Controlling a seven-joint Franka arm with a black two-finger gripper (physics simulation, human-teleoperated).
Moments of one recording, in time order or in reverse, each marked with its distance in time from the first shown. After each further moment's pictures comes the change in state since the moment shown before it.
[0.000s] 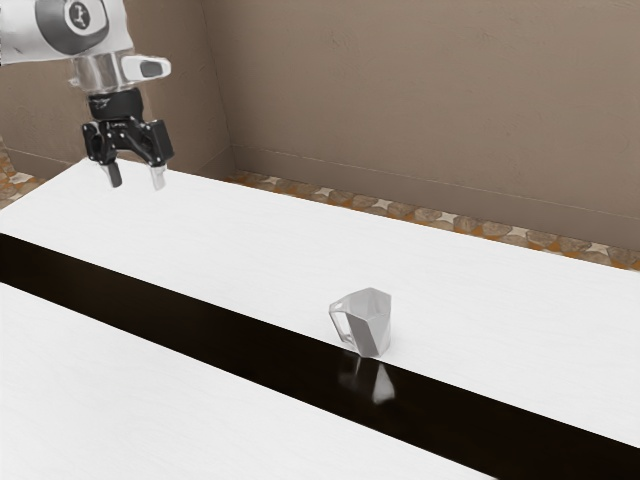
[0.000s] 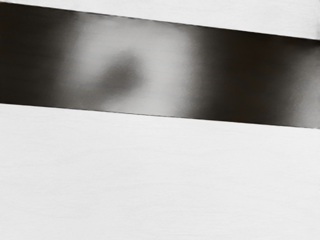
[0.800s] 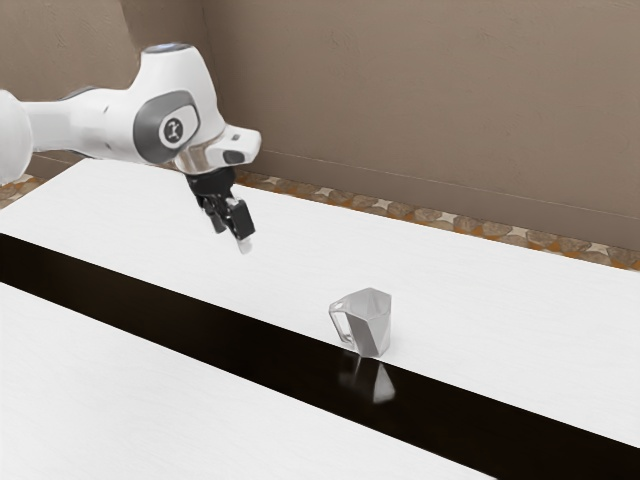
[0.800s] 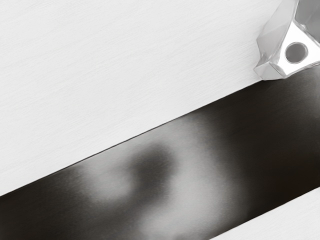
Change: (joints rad) arm -0.031 0.018 -0.184 -0.333 0.026 0.591 0.314
